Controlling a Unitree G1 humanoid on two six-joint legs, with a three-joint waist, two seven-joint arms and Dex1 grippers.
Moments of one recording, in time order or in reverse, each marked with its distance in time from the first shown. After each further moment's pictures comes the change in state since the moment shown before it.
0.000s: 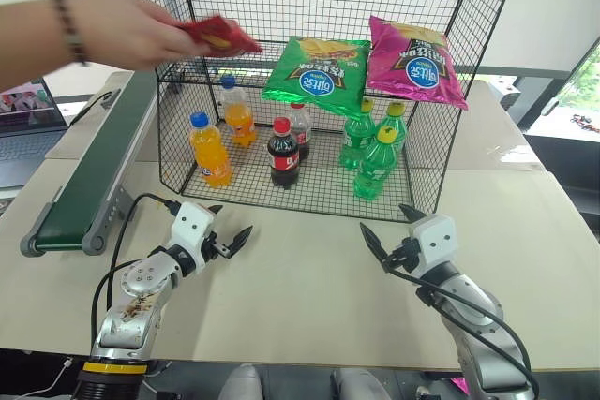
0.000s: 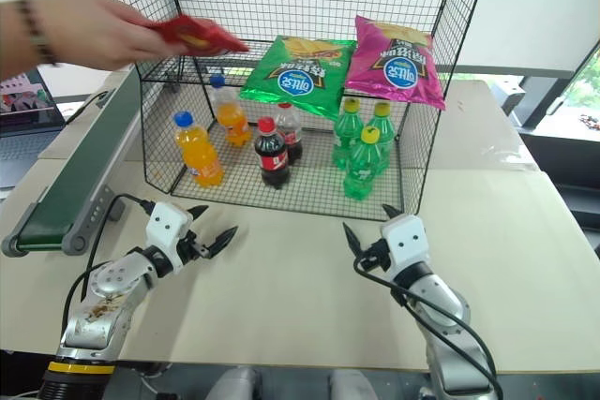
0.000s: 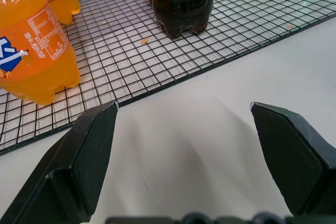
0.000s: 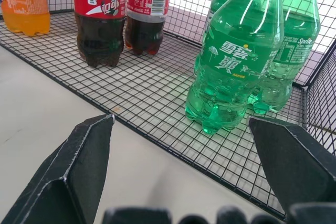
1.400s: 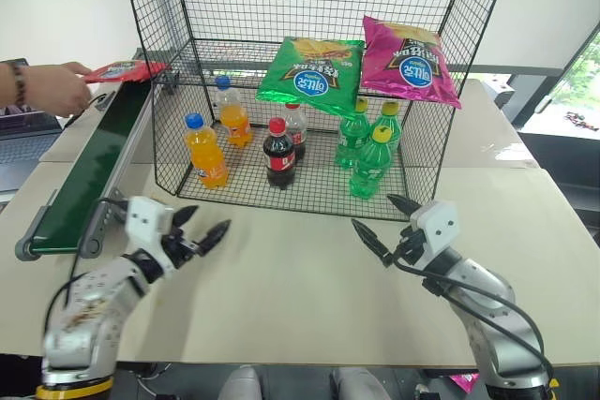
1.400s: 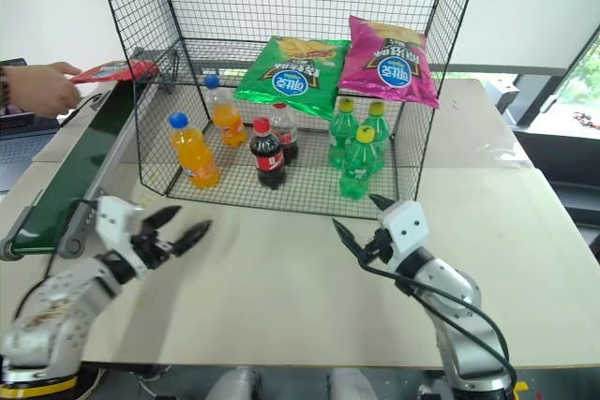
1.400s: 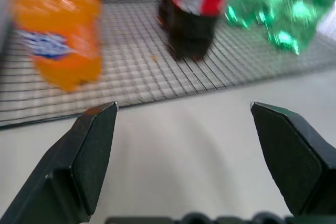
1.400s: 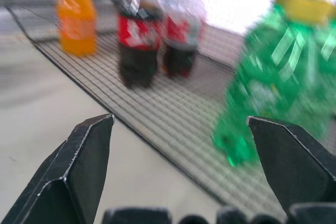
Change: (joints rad) left arm 0.107 0.062 0.356 -0.255 -0.464 0.392 0.009; right arm -0.137 -0.114 0.001 -0.037 0.177 0.092 0.190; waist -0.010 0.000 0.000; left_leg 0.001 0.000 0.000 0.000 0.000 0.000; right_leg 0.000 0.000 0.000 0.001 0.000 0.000
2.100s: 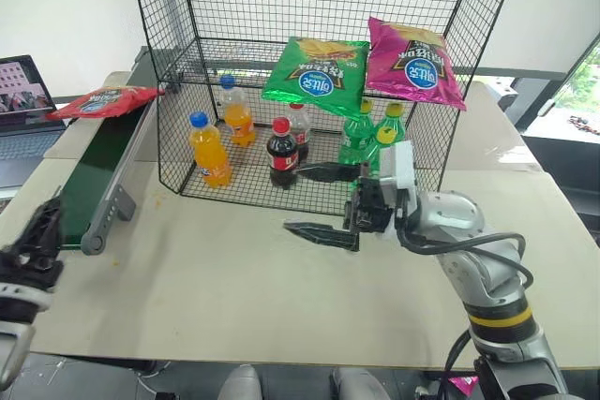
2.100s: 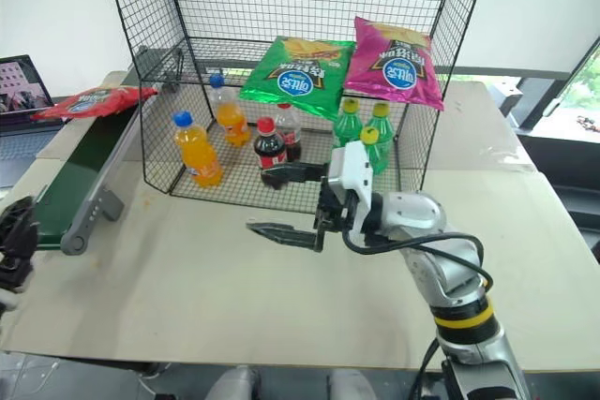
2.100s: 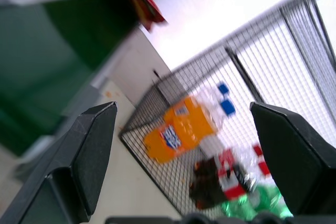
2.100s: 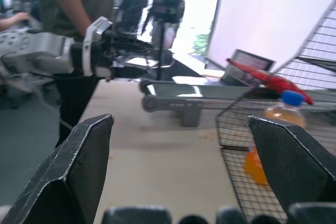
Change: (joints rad) left arm 0.243 -0.071 0.593 0.085 -1.151 0.022 0.649; right arm -0.475 -0.025 0.152 0.121 0.332 0.109 0.442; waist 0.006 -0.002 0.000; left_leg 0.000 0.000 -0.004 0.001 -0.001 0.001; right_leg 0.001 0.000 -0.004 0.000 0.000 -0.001
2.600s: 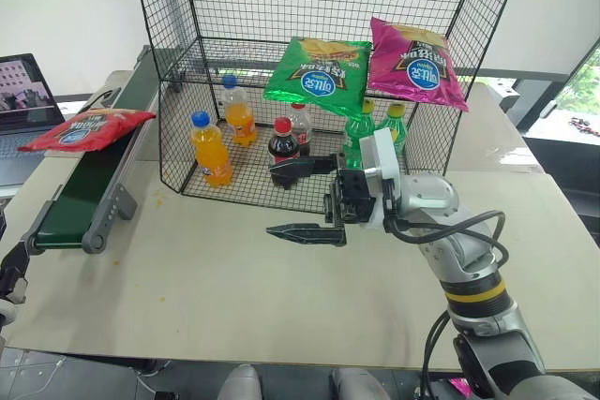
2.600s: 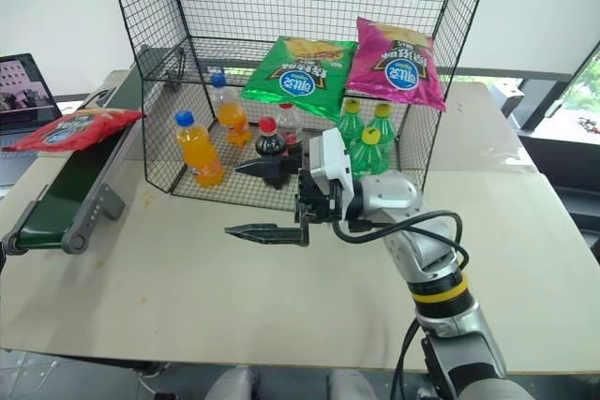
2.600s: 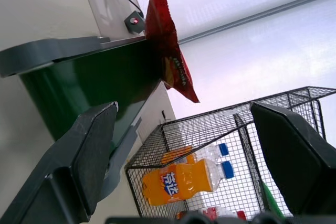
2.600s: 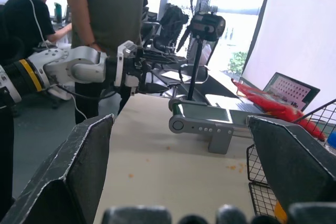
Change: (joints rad) left arm -0.062 0.019 0.022 0.139 -0.145 -0.045 0.128; right arm -0.110 0.084 0.033 0.110 -0.007 -0.069 0.113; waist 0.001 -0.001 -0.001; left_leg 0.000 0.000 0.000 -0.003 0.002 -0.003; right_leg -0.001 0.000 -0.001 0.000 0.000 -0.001
